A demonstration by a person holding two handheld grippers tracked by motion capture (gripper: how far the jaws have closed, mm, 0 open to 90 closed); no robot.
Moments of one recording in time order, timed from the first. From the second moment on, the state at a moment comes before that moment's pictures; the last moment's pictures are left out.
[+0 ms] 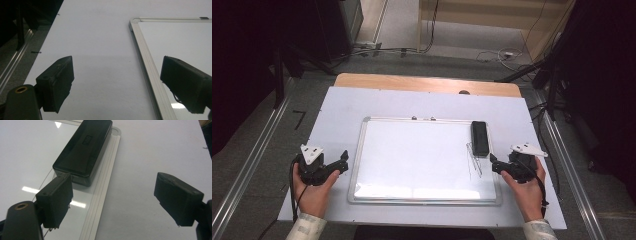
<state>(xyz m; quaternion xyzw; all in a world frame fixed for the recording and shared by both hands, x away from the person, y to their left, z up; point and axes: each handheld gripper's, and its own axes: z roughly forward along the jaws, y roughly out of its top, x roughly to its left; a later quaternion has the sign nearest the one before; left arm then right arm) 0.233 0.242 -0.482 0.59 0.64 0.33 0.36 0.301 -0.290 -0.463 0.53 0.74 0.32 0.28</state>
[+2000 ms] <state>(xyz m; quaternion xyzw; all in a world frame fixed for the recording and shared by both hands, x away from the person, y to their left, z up) 0.235 0.243 -0.486 0.60 0.63 0.34 0.36 0.415 -0.219 -0.481 0.60 0.70 0.29 0.27</state>
